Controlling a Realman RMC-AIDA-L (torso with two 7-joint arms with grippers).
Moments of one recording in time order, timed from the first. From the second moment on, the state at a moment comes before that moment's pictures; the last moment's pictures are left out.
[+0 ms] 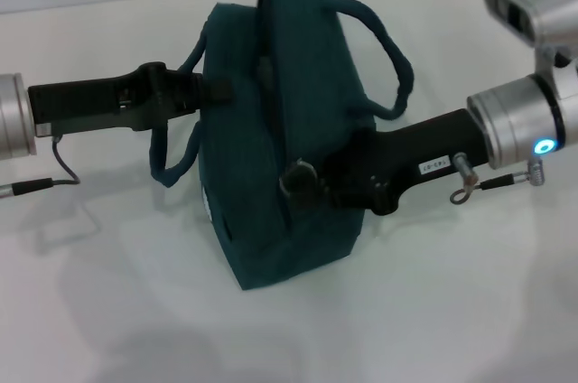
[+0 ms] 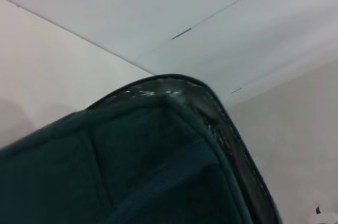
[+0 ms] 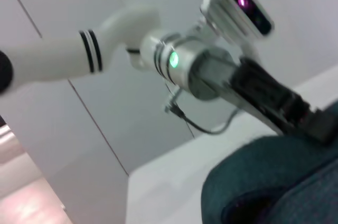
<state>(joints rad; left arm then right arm) -0.65 -2.06 0.89 0.69 1.83 1.55 -2.39 0.67 2.01 -1.09 -0.57 -1.73 -1.66 1.56</state>
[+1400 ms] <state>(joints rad) -0.56 -2.03 0.89 0.70 1.66 1.67 -2.03 0.63 1.99 -1.06 -0.58 -1.74 -1.75 1.57</state>
